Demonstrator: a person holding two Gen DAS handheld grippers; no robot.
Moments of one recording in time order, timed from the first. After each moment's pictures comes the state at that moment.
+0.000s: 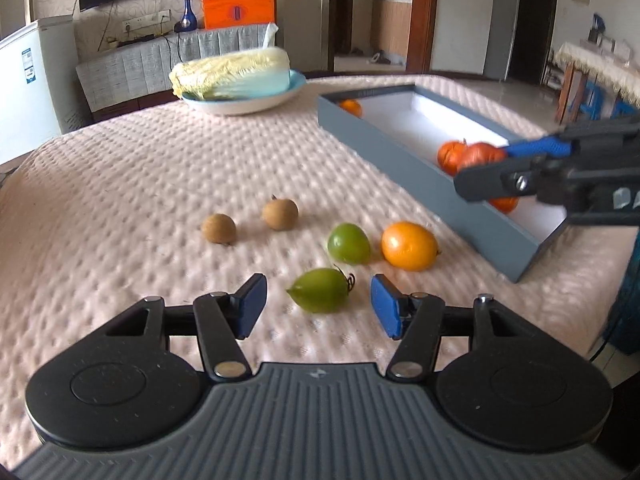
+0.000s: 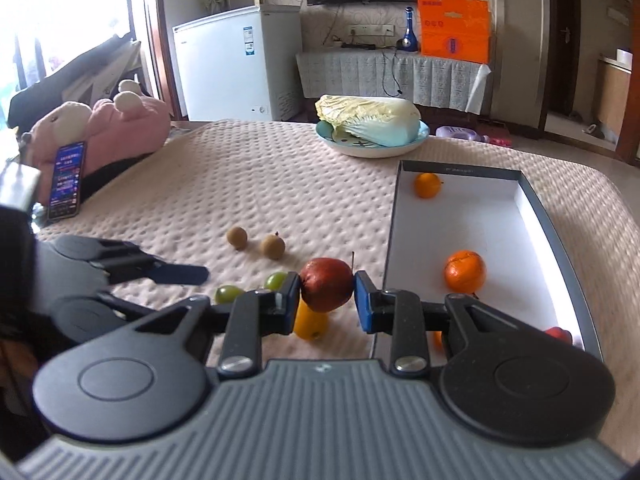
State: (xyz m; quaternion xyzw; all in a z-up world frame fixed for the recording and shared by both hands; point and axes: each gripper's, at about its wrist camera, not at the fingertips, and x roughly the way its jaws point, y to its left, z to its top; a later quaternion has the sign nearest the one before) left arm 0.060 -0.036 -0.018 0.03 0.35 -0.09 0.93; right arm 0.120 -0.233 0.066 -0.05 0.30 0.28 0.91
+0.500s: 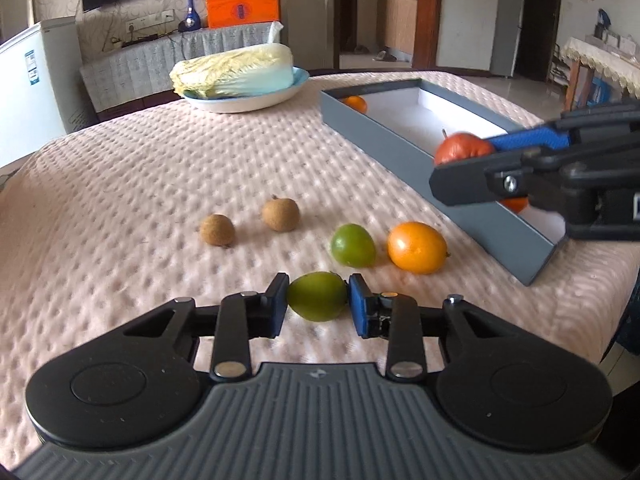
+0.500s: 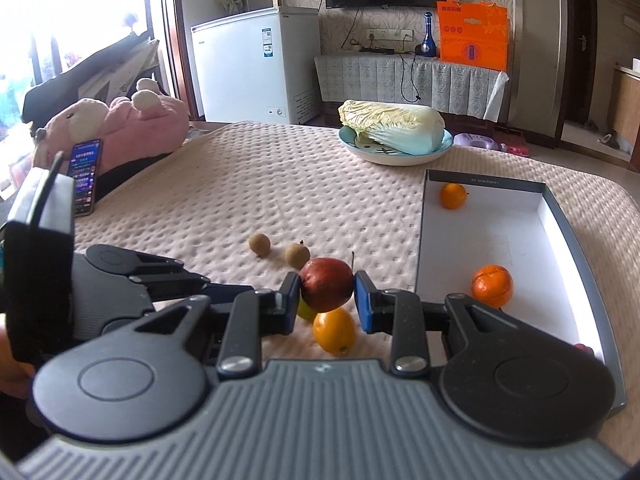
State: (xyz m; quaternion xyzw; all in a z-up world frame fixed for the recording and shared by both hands) left arm 0.066 -0.034 -0.019 0.03 0.34 -0.07 0.94; right arm 0.121 -0.217 0.065 -0.06 0.29 0.31 0.90
